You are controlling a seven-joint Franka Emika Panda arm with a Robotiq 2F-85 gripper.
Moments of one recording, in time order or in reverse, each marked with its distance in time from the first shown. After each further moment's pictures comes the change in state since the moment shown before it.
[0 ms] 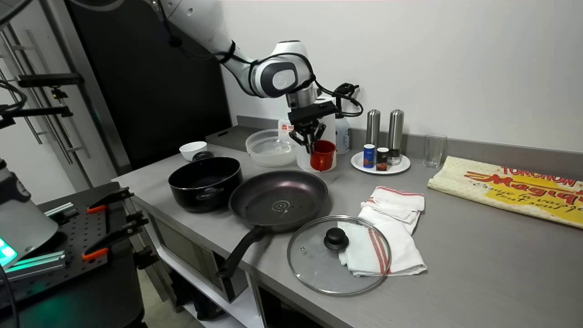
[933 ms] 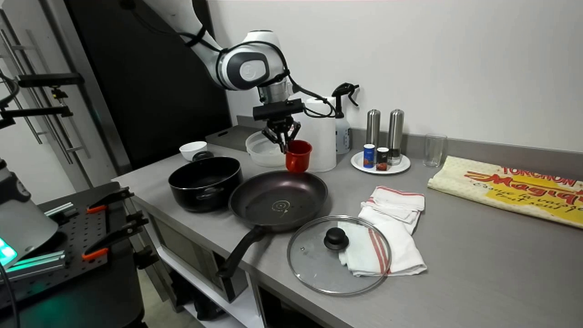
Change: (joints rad) arm -0.007 -0.266 0.012 -0.408 0.009 0.090 0.187
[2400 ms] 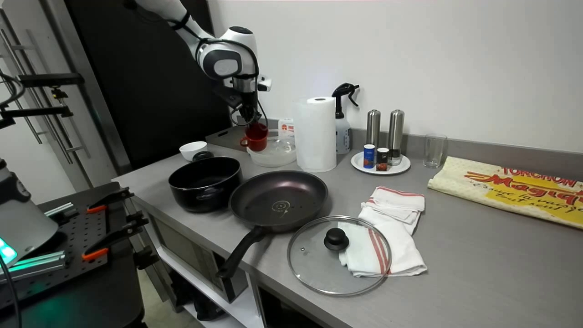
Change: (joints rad) arm 0.142 -0.019 0.151 0.021 0.436 -0.038 0.736
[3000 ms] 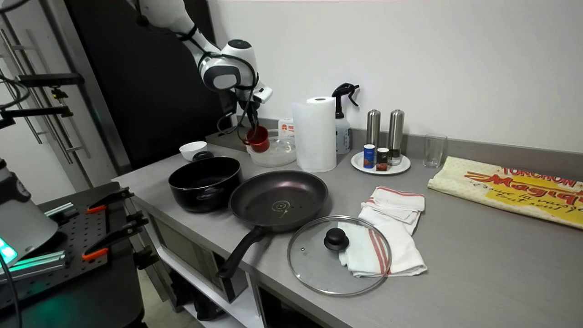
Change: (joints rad) arm 0.051 0.100 0.000 0.059 0.147 0.168 0.310
